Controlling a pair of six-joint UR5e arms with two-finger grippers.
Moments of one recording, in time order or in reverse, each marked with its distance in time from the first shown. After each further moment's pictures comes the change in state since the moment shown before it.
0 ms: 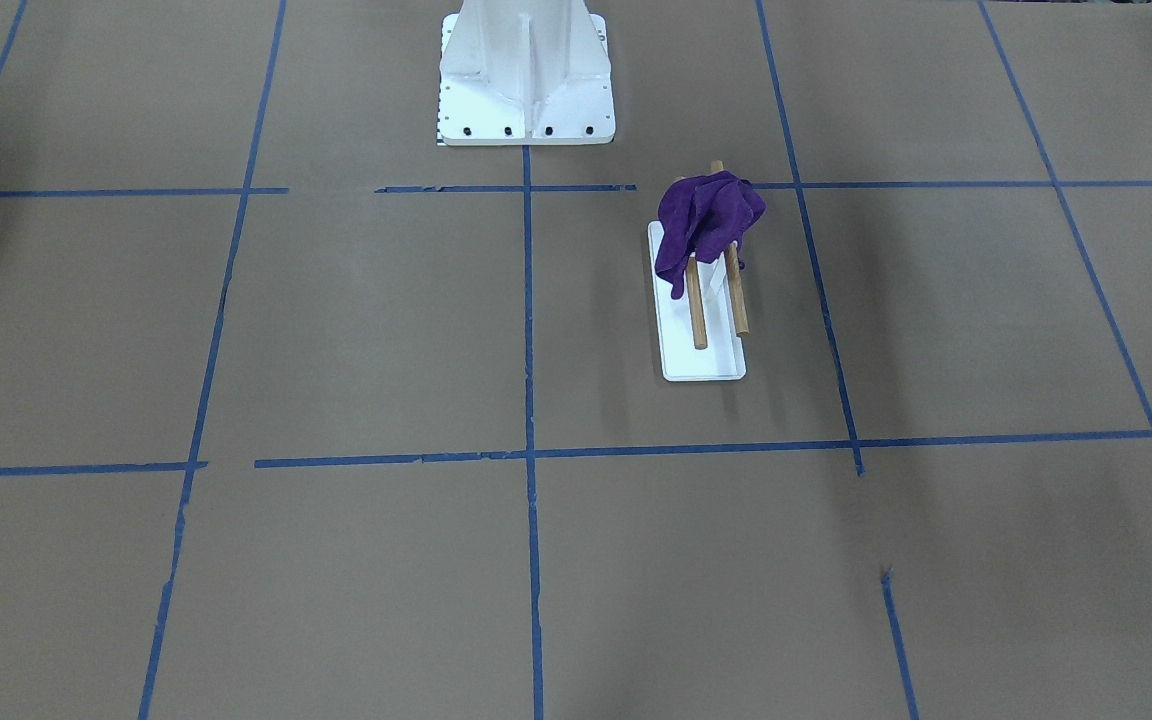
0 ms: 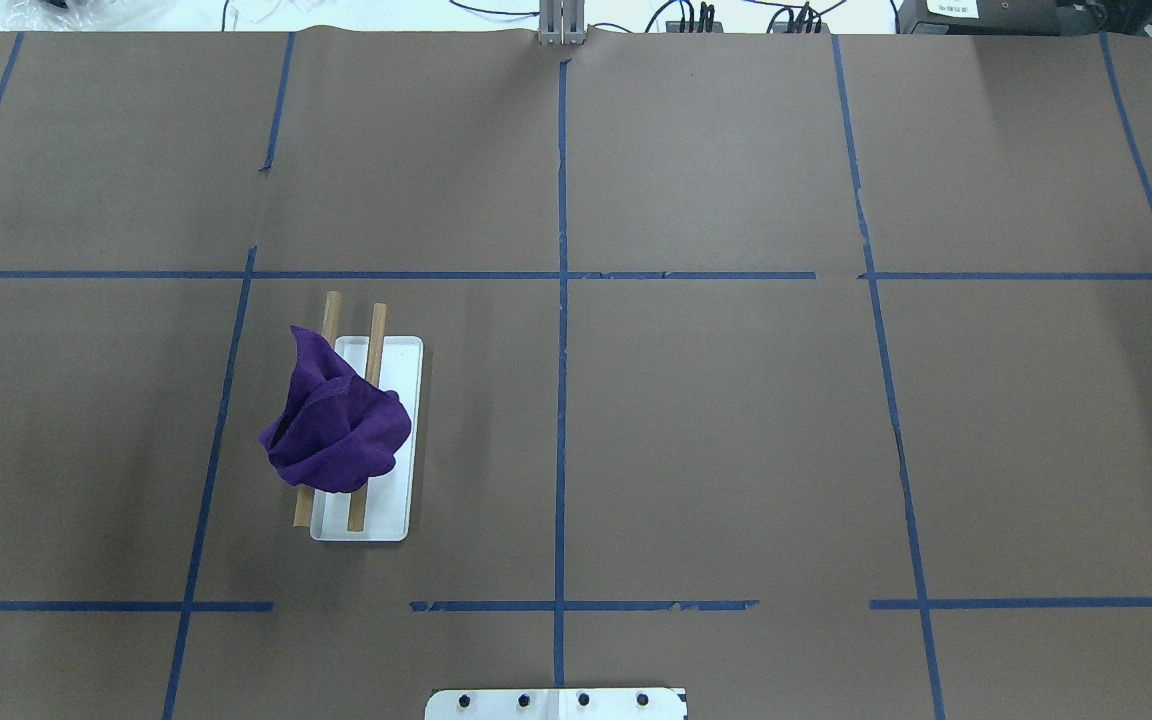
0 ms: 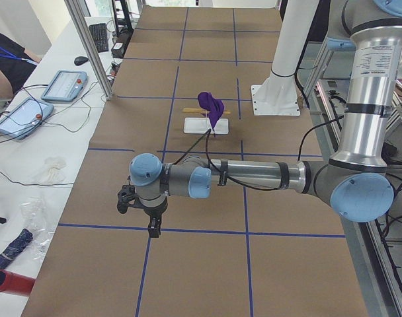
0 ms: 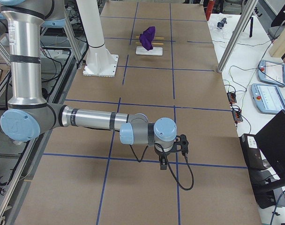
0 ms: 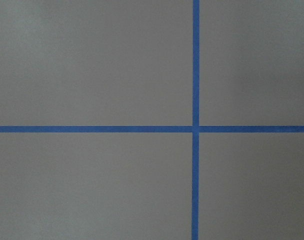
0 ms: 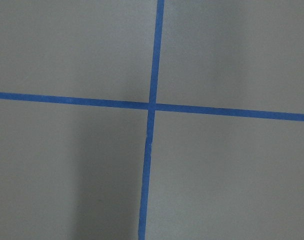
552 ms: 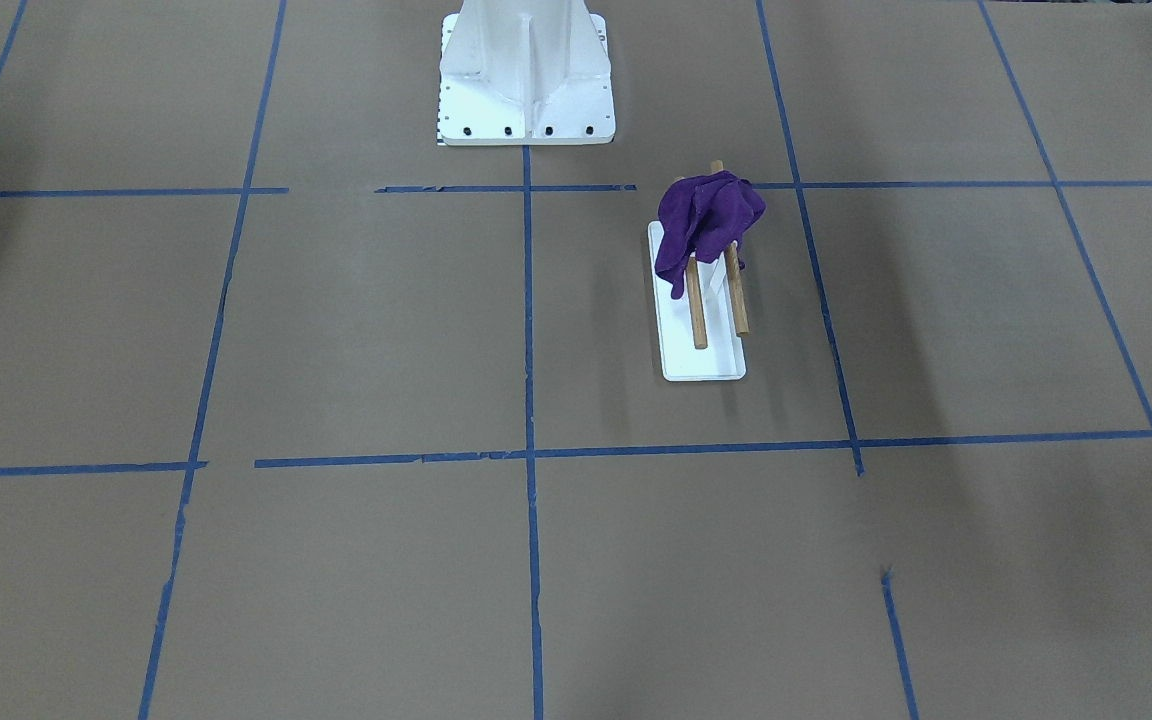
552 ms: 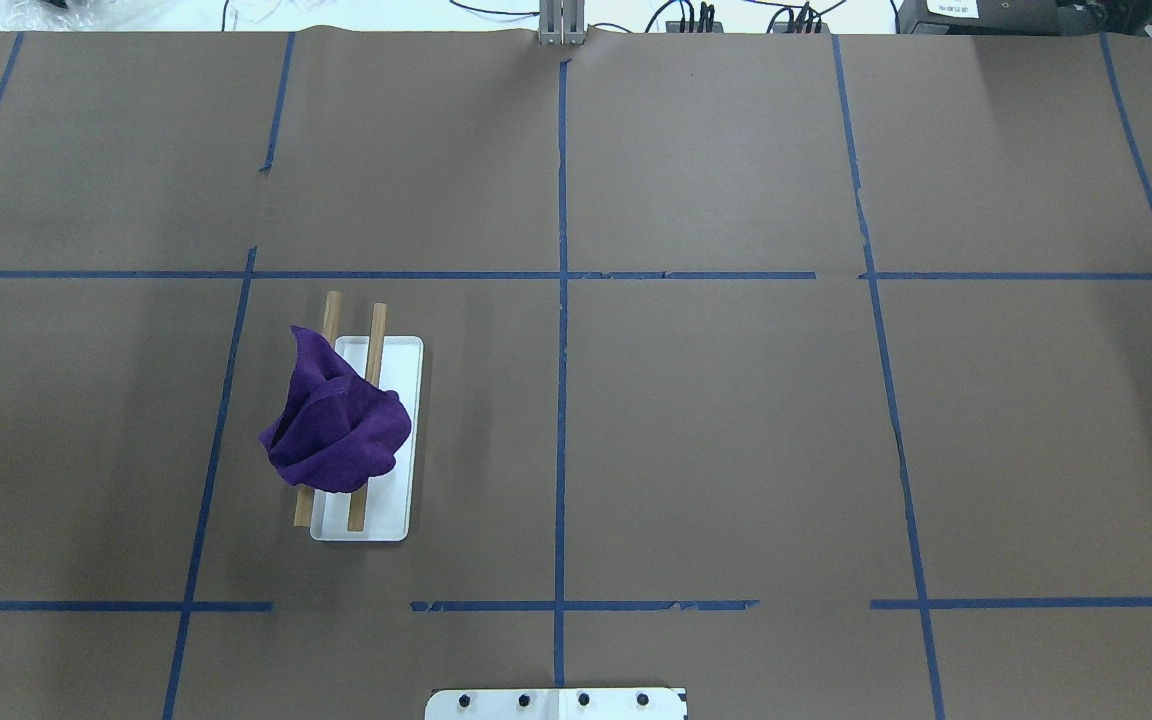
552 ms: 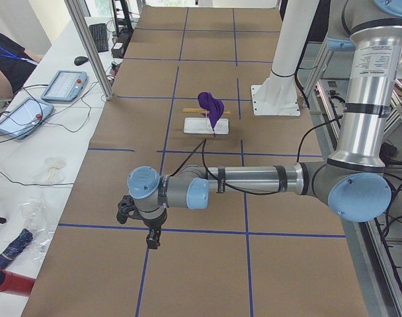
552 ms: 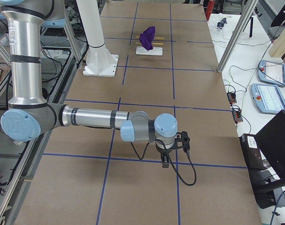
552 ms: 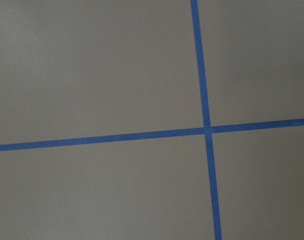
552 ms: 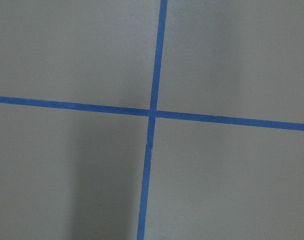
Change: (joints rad) left arm 0.002 -0.006 0.093 -0.072 0.057 0.060; right arm 0.000 0.005 0.016 0.001 -0.020 0.000
